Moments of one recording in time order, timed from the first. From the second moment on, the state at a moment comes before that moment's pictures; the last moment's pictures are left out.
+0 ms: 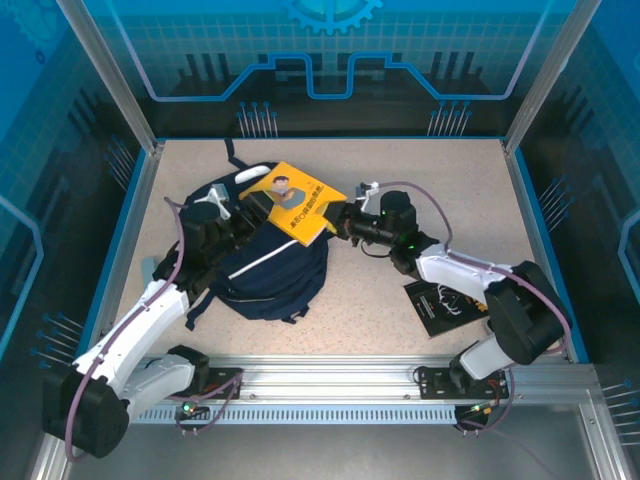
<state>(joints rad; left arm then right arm) -0.30 0.99 0.72 -0.07 0.16 -1.07 0.55 1.49 0.82 0.47 -0.51 1.34</state>
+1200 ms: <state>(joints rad) -0.64 1.69 1.19 -0.92 -0.24 -0.21 0.30 1.02 0.83 -0.38 -0.25 0.85</state>
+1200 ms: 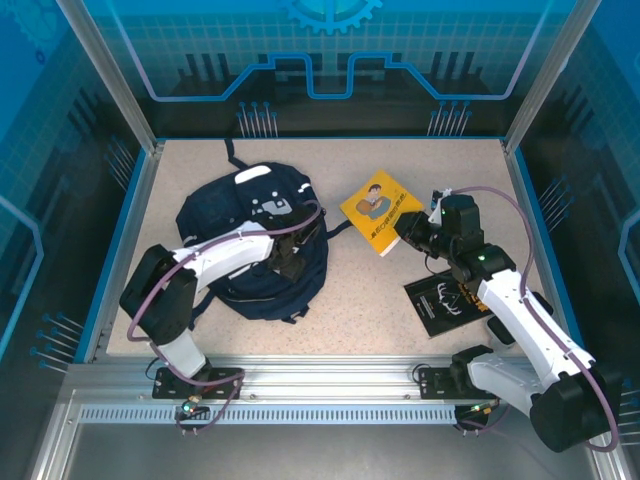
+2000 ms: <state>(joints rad) -0.66 1.48 1.26 -0.83 -0.40 -0.17 0.28 0.93 0.80 -0.42 -0.25 0.84</state>
